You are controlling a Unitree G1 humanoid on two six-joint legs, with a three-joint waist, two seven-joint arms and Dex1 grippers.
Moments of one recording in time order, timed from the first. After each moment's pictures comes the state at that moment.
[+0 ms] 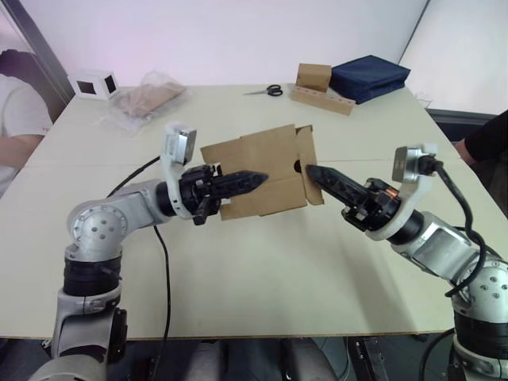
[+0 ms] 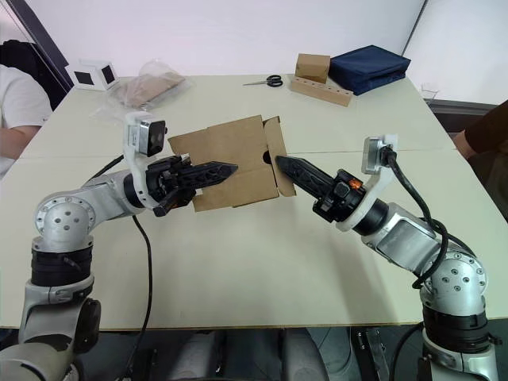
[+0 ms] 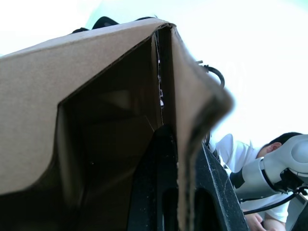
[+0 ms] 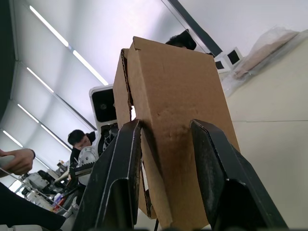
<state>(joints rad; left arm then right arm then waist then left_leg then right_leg) -0.63 0.47 0.15 -0.19 -1.21 1.04 -0.83 -0.28 -0.60 -0.23 -0.48 1.70 0.77 0.18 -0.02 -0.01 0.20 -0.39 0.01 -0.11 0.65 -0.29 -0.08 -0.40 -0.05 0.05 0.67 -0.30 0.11</state>
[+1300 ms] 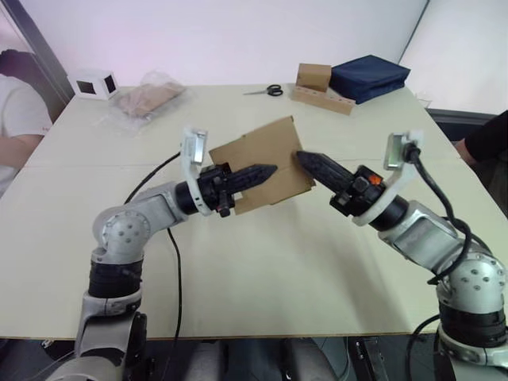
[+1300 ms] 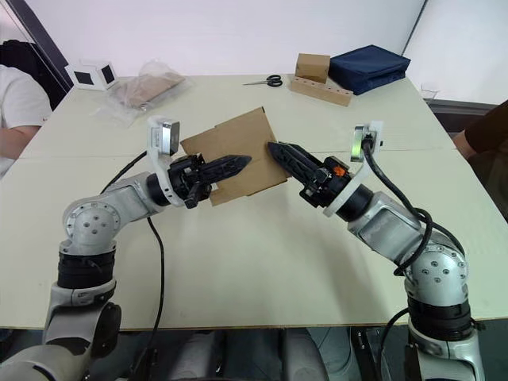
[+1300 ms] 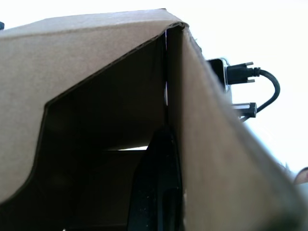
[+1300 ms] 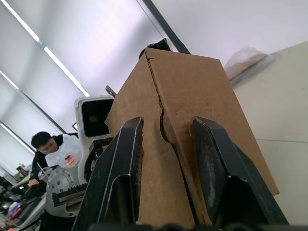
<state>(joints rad) -0.62 0.33 0.13 -0.17 -1.08 0.94 -0.72 -0.38 -0.55 -0.14 -0.50 1.54 0.71 0.06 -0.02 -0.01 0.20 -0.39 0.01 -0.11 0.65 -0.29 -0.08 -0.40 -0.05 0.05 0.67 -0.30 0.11</state>
